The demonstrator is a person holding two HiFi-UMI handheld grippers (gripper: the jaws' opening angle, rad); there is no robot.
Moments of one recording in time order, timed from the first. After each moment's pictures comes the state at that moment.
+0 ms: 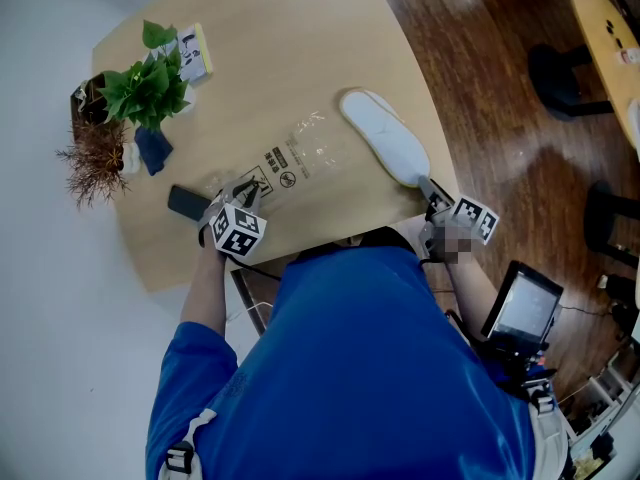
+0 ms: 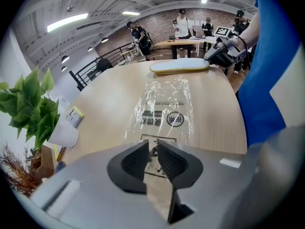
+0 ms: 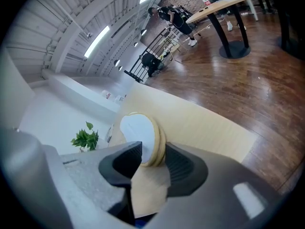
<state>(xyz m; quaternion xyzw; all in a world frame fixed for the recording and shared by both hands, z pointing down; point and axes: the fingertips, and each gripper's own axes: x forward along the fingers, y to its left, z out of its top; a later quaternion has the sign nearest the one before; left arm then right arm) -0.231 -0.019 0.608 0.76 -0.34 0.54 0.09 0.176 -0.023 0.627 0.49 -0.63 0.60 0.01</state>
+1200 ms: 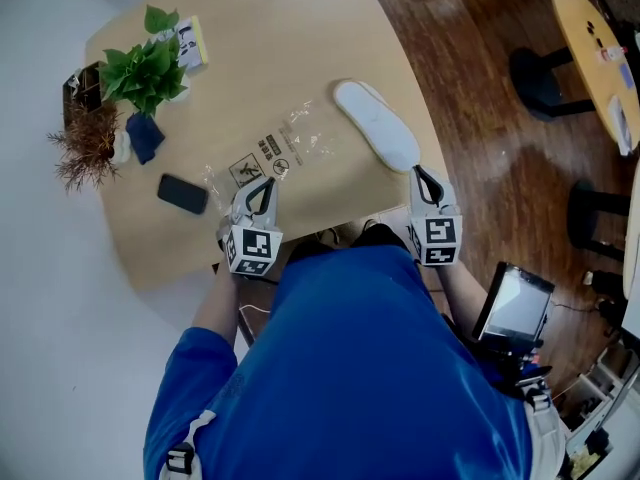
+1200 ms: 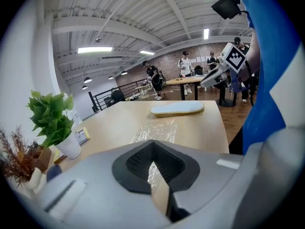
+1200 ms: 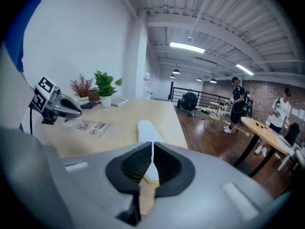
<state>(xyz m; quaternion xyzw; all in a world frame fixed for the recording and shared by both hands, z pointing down) -0.166 0.006 0.541 0.83 -0.44 0.34 0.02 0.126 -0.013 0.519 0.53 -0.80 0.11 0.27</state>
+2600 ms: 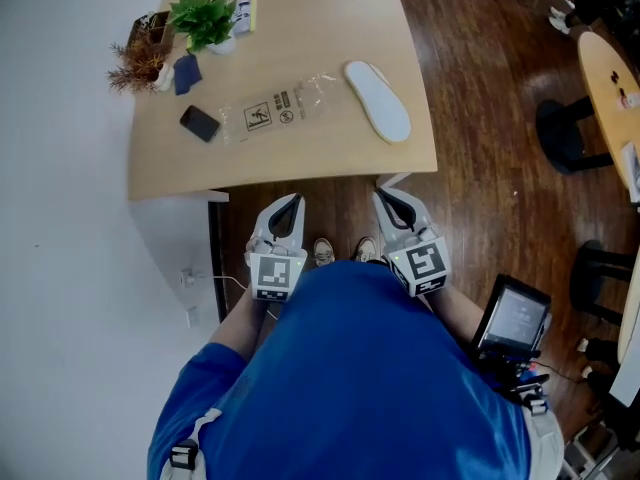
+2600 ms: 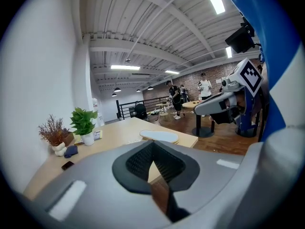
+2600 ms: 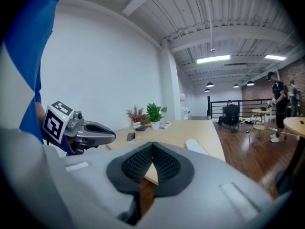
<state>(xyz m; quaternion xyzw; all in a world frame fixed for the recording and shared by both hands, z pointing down) -0.044 0.191 0.434 0.78 -0.59 0.20 0.03 0.096 0.154 0.419 0.32 -0.93 0.09 0.13</state>
